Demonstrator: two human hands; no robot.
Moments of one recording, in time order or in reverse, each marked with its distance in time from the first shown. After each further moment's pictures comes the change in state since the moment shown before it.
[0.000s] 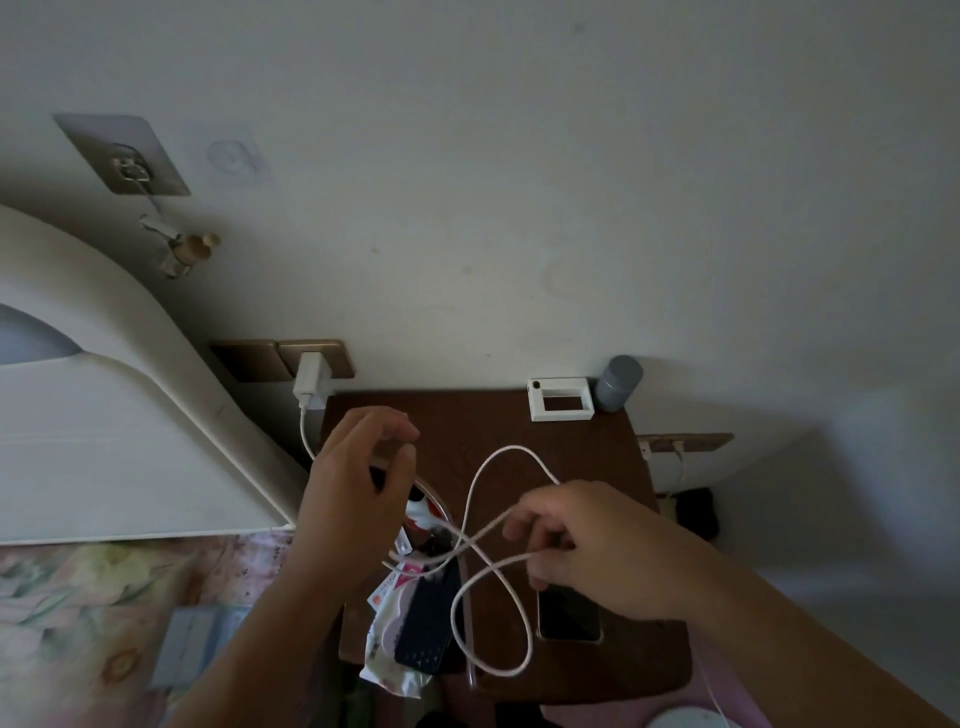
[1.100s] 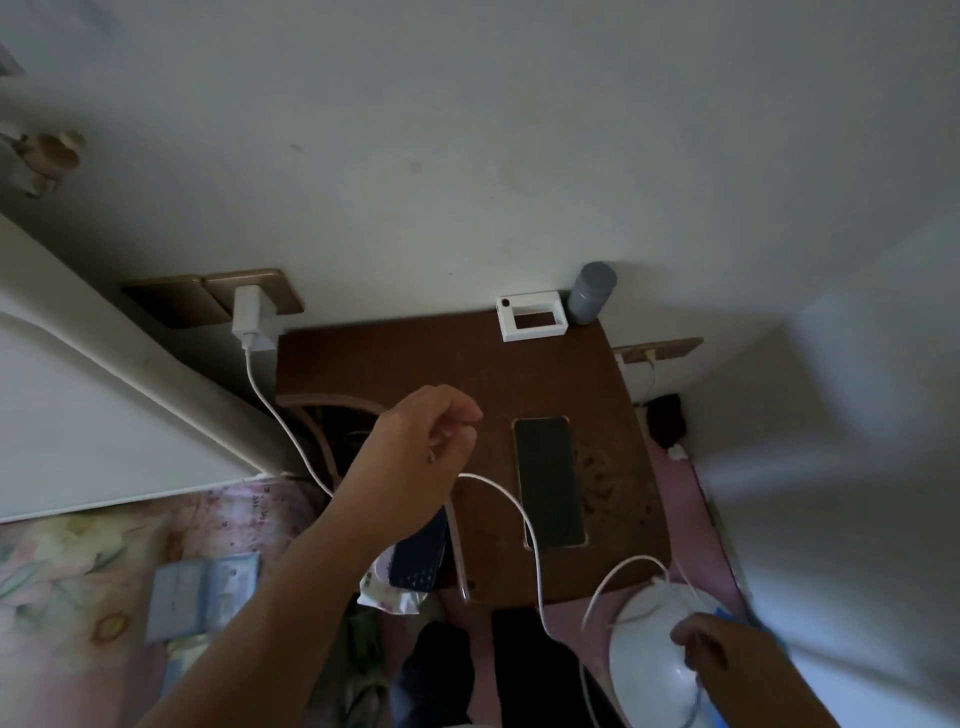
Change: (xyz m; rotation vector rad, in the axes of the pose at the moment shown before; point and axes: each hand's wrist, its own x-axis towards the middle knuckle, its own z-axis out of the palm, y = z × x) left_hand -0.013 -0.008 0.050 -0.102 -0.463 0.044; right_hand -0.106 0.144 0.138 0.155 0.272 0.792
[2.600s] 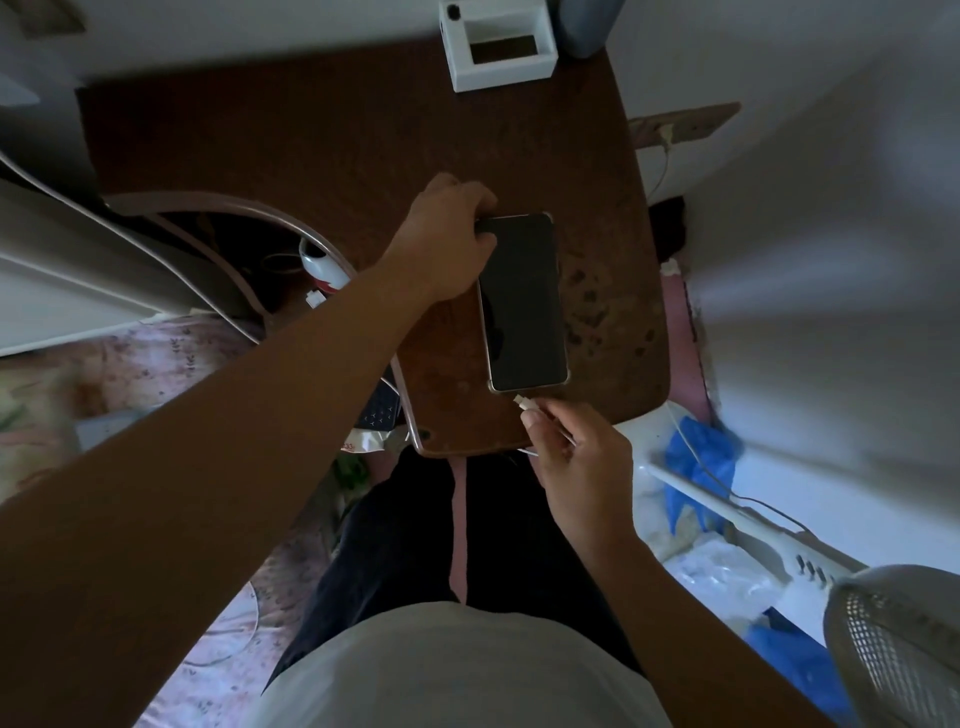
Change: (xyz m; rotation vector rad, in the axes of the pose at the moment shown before) left_hand 0.094 -0.080 0.133 0.270 -0.271 -0.137; right_hand 0.066 -0.033 0.116 0.339 0.455 -0.268
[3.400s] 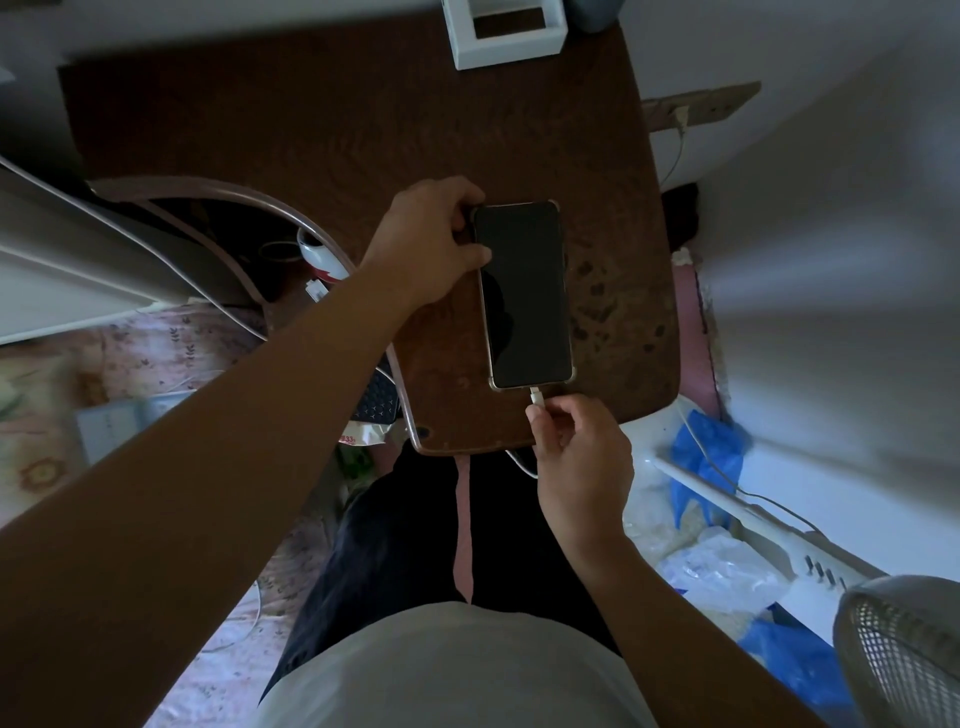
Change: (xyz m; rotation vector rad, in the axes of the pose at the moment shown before) left_hand -0.006 -0.016 0.005 -0.054 0.008 -0.038; right_hand 0.005 0.003 0.013 -0.111 0.042 0.168
